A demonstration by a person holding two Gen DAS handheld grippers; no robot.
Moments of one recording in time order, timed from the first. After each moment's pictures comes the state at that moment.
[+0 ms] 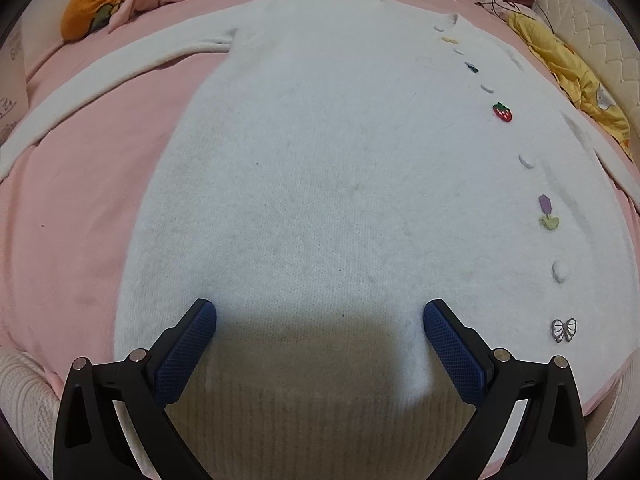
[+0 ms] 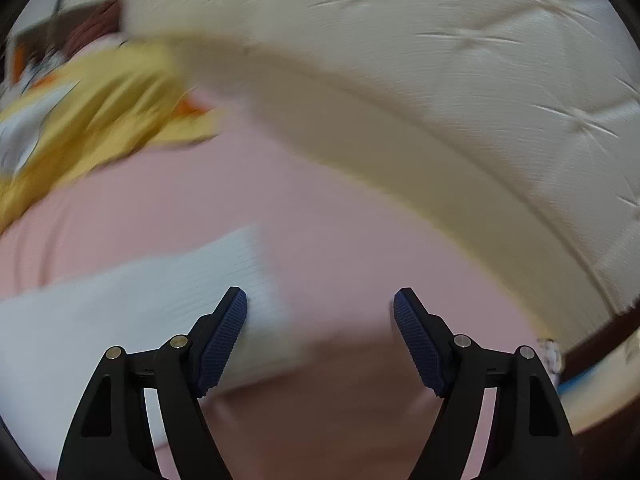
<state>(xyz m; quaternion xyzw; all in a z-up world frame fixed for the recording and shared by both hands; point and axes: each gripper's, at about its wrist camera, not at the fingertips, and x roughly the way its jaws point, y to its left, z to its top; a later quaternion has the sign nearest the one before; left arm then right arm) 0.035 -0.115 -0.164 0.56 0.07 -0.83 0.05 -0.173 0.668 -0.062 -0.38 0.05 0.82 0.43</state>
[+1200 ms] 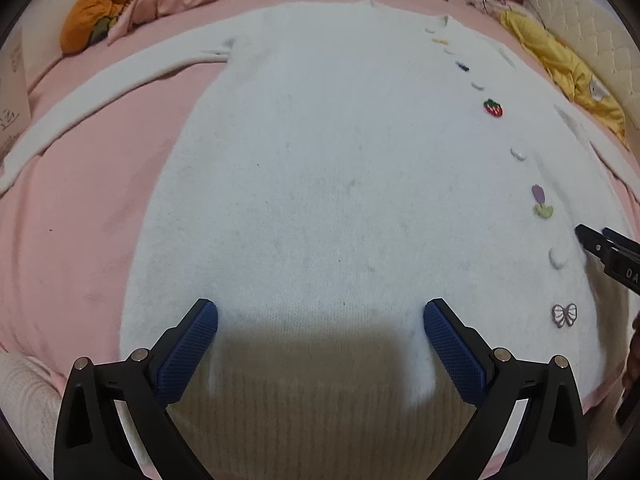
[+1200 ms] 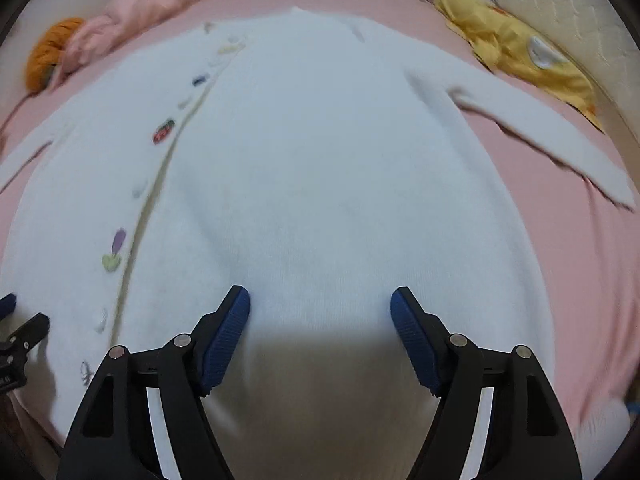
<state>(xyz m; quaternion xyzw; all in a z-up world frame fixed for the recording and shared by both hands) 0.043 -0.113 -0.154 0.56 0.05 -0.83 0.04 -0.004 0.143 -0.114 -0.54 -0.05 0.84 -0.01</state>
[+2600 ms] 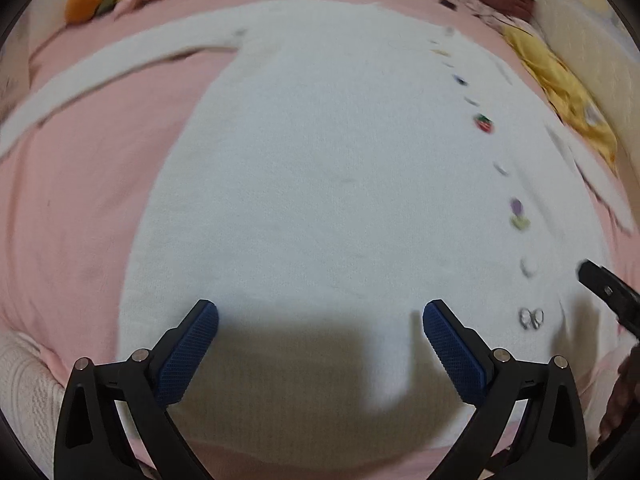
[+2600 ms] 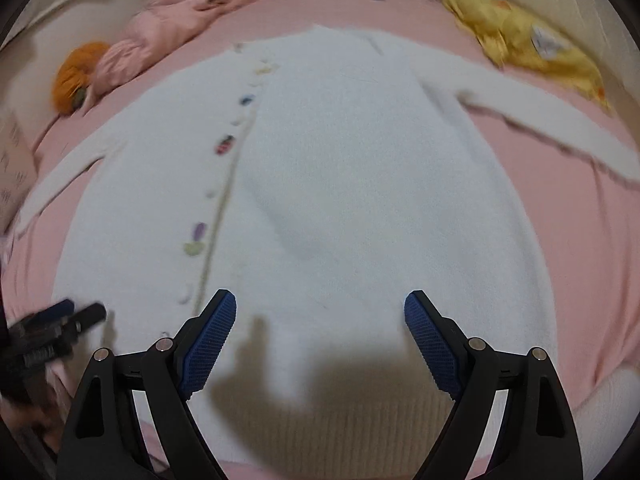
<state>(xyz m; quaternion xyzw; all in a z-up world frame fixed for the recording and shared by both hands) 0.051 -0.144 -0.148 0.56 0.14 -0.82 0.03 0.013 0.139 -0.082 -0.53 0.00 0.85 -0.07</state>
